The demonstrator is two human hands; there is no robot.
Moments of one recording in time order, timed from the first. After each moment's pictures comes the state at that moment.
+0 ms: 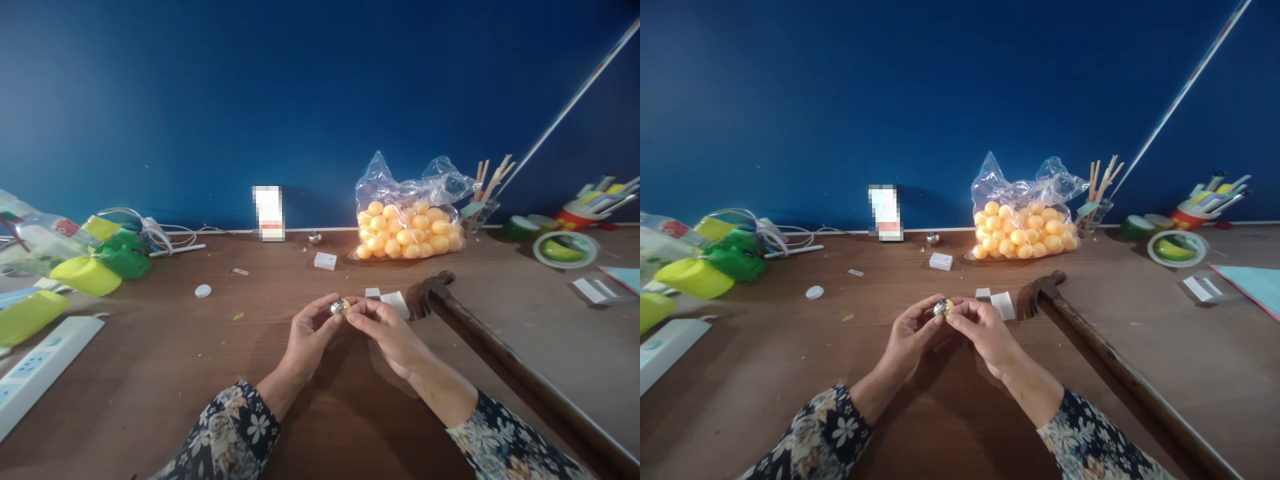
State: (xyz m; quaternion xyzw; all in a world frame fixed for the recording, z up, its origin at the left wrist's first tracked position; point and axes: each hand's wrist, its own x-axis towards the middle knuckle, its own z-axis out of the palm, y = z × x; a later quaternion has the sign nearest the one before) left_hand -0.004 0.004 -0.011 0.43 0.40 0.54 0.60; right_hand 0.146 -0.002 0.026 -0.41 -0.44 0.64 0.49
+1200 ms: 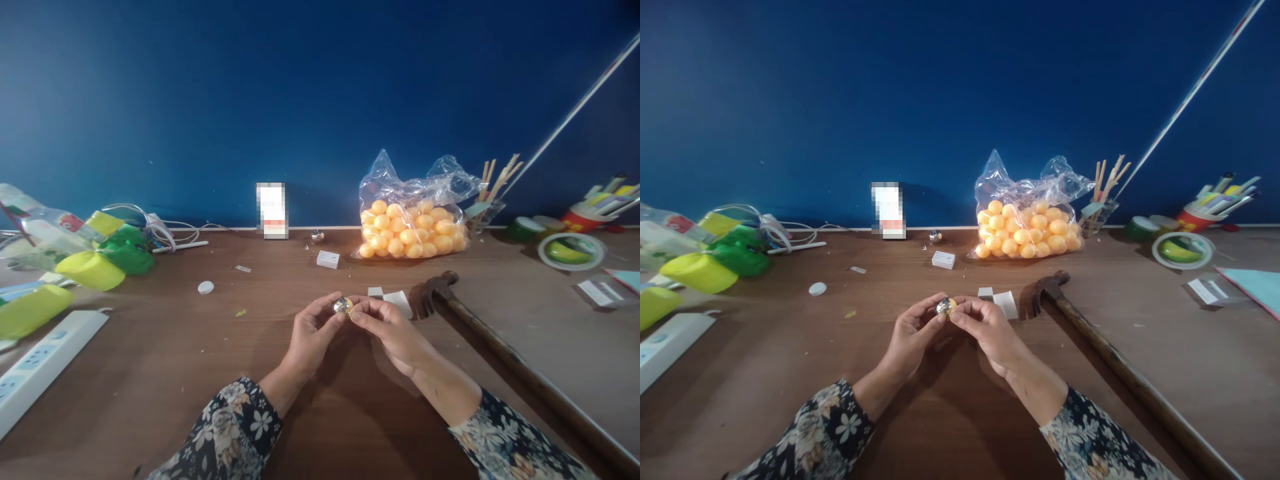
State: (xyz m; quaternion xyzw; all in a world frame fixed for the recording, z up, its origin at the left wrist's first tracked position) left_hand -0.003 0.003 -0.007 0.42 0.39 0.54 0.62; right_hand 0.150 0.001 0.020 -0.40 -0.44 0.65 0.47
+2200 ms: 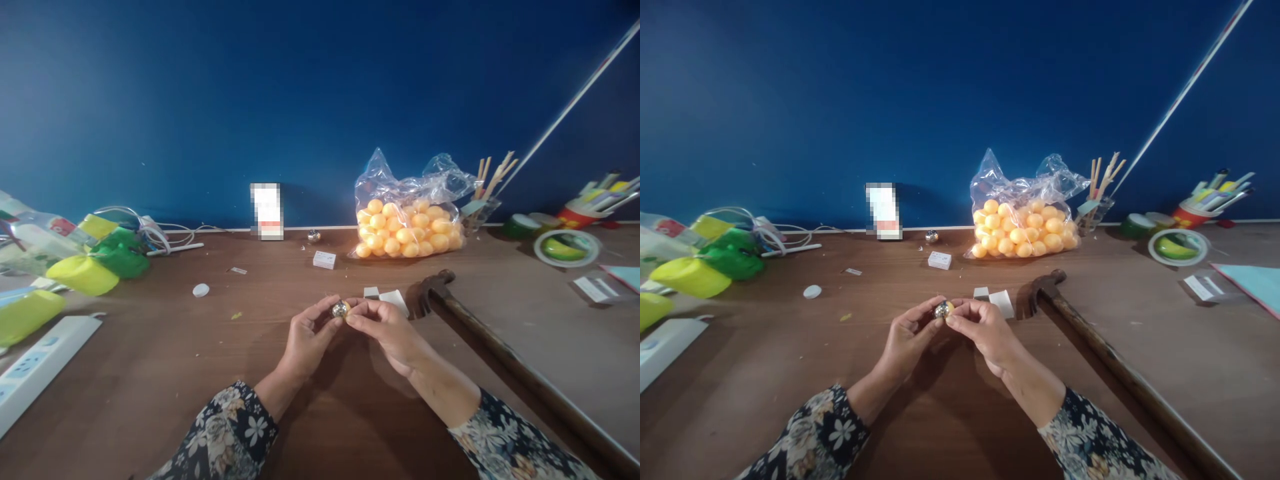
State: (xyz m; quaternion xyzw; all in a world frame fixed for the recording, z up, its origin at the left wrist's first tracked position) left_hand -0.003 0.003 -0.003 0.47 0.44 0.53 0.55; right_hand 0.151 0.001 0.022 -0.43 -0.40 0.64 0.49
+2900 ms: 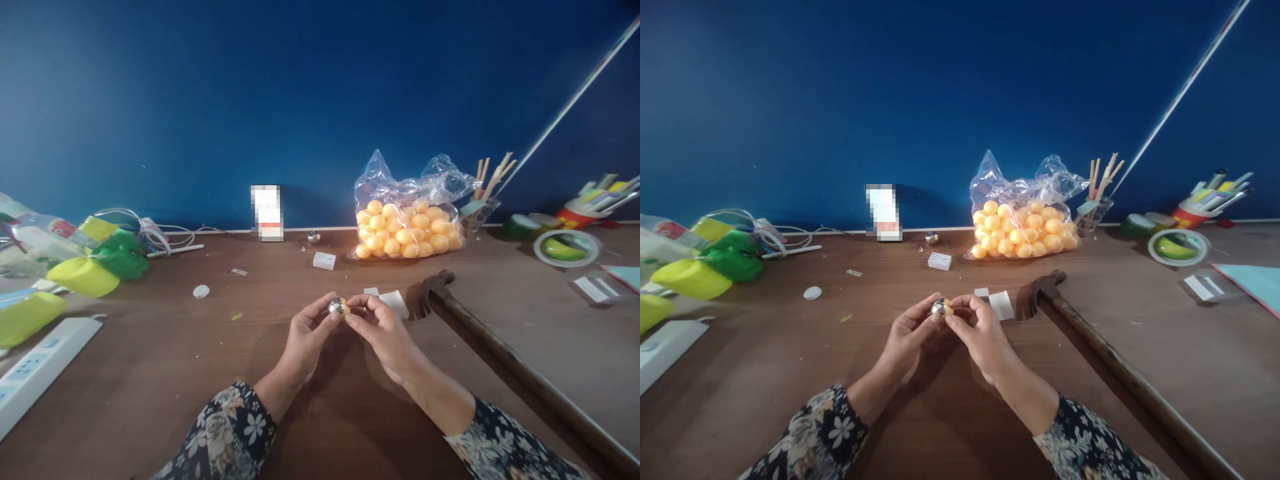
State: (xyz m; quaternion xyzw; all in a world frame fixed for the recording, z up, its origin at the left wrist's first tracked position) left_hand -0.001 0.003 -0.005 0.35 0.39 0.53 0.67; right_hand 0.138 -0.003 0.009 -0.44 -0.41 0.59 0.54
